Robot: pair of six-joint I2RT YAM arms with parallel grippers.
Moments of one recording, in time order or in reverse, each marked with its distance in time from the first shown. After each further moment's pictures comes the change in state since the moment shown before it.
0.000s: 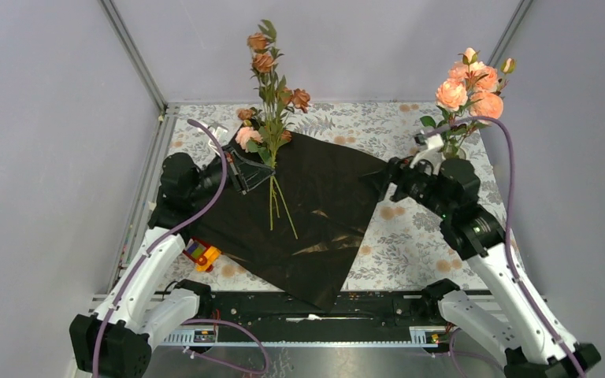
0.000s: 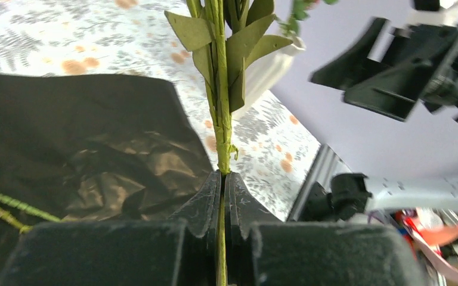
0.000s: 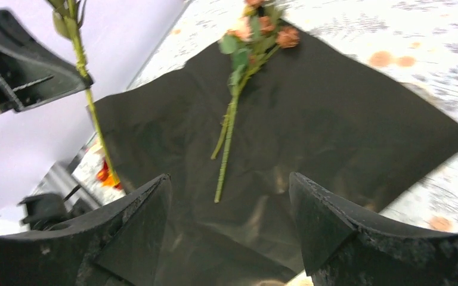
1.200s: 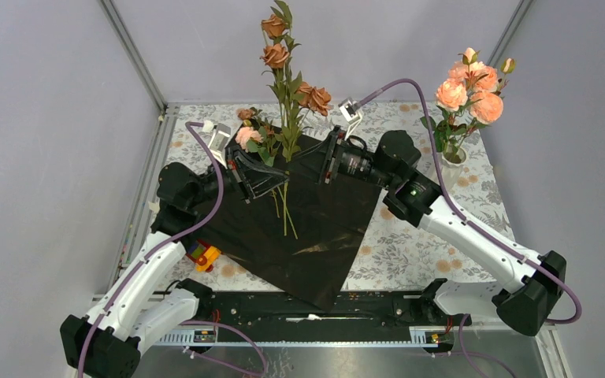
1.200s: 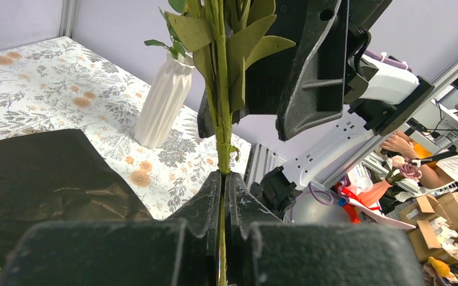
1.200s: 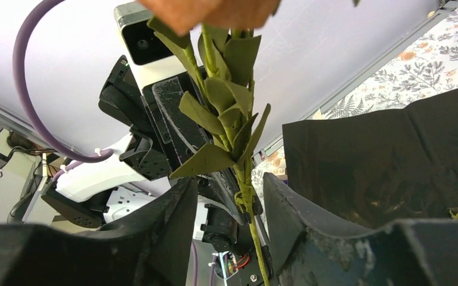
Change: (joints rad) left arm -0.144 -0.035 0.031 0.271 0.150 -0.162; right arm 0.405 0.467 0.262 0.532 -0.185 0.342
